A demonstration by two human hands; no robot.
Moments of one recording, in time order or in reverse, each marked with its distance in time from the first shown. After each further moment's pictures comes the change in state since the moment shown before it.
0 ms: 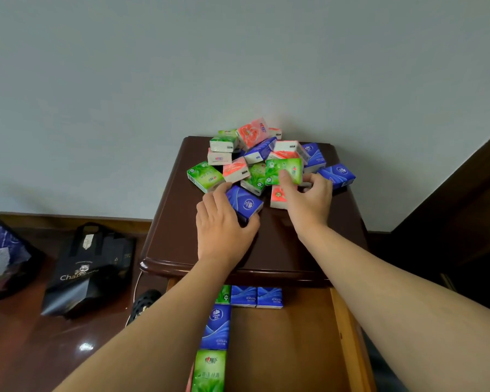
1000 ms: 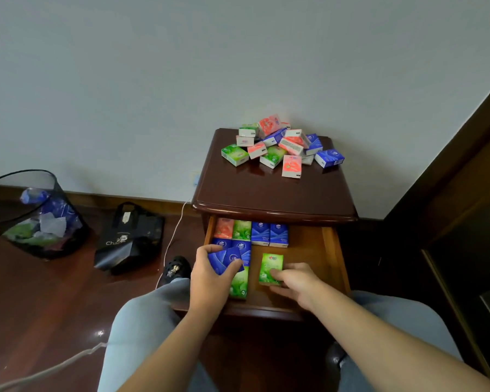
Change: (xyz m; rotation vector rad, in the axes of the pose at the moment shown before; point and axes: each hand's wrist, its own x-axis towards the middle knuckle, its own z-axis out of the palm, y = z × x) left_hand -0.230 -0.051 -0.118 -0.649 -0.117 -0.465; right_hand -0.245 0.057 -0.092 0.151 -0.530 0.811
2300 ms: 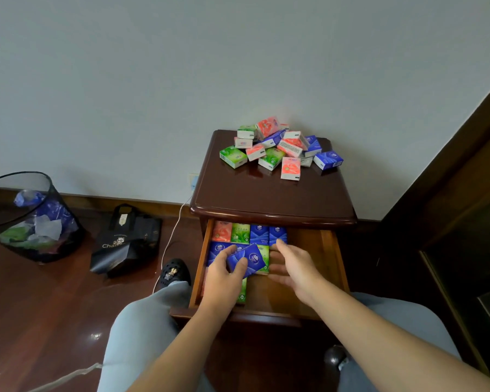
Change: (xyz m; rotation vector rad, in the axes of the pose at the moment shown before) left_hand 0.009 0.009 0.024 -0.068 -0.141 -0.074; right_hand -0.011 -0.029 0.010 0.082 -0.013 -0.144
